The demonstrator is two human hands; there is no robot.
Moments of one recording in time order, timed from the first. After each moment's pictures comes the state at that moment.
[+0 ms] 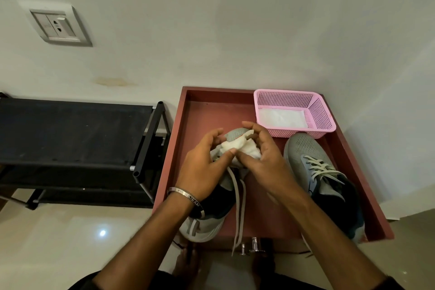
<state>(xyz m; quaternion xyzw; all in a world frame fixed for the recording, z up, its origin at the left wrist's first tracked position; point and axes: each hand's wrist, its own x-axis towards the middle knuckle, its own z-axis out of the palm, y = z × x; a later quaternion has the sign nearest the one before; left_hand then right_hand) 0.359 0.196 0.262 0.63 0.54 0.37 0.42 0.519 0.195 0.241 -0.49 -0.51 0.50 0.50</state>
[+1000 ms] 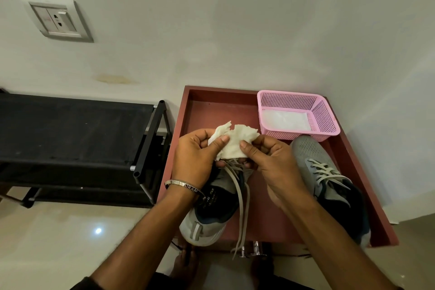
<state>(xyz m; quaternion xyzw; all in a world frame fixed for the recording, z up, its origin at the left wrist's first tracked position) 0.356 0.210 0.267 0.46 0.49 0.51 0.54 0.506 0.194 0.257 -0.50 -0.40 0.52 0.56</state>
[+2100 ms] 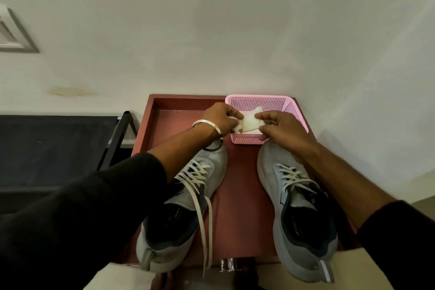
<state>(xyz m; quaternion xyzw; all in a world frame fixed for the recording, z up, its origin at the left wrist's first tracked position) 0.473 0.342 0.257 0.71 0.53 0.23 0.40 0.643 0.272 0.264 -0.69 -0.52 0.35 0.36</state>
